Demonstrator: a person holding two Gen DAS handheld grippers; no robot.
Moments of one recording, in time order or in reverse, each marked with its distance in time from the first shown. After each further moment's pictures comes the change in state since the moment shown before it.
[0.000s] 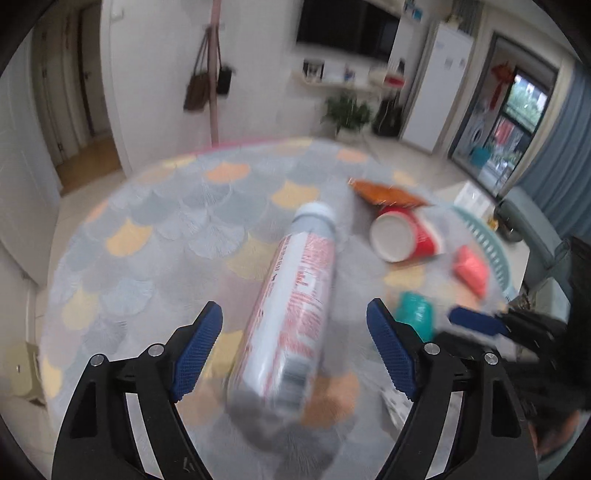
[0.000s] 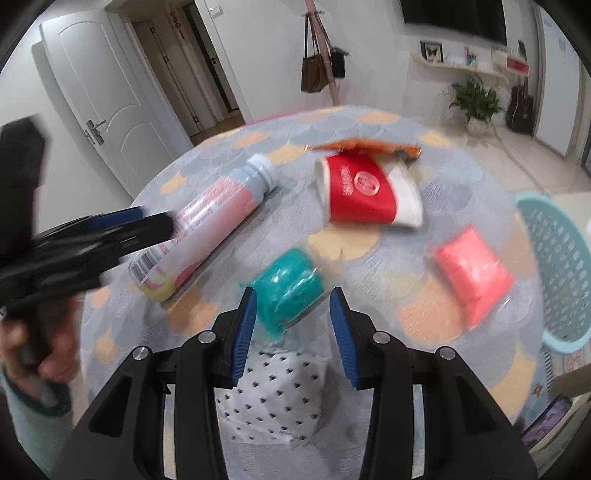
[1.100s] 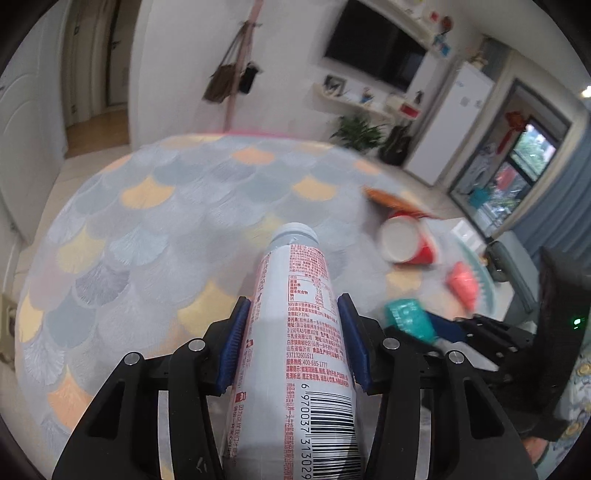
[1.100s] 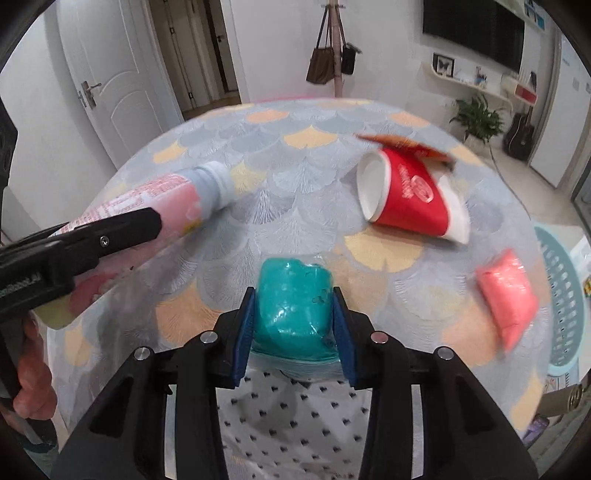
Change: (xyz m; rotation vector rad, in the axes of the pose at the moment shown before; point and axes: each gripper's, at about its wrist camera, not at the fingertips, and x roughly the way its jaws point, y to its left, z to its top) left arm -0.031 0.028 -0.035 -0.159 -0.109 -0.081; right arm 0.025 0.041 0.002 -0.137 0.006 -0.119
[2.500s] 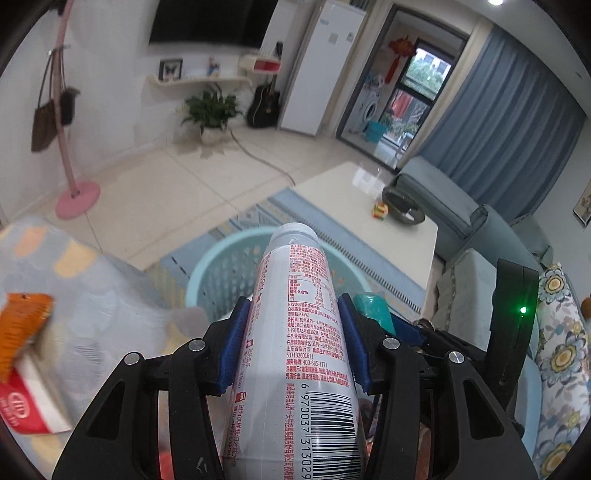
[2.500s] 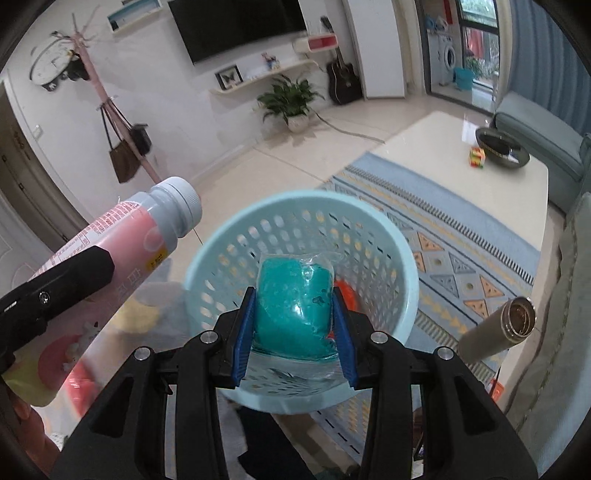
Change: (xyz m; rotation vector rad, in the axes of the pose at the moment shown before) left arm 0.189 -0.323 0.043 0.336 0.164 -0.314; right arm -0.060 -0.355 -0.067 0.645 -0.125 -0.305
